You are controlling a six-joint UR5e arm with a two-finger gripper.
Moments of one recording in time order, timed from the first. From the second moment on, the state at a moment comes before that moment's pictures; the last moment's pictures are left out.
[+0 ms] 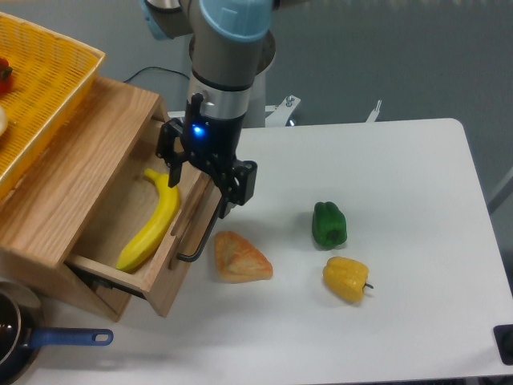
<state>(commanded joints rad) 2.42 -1.70 -1.50 -1.26 1.22 0.88</state>
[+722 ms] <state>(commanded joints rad) 2.55 -1.68 -1.53 -1.26 1.24 0.91</state>
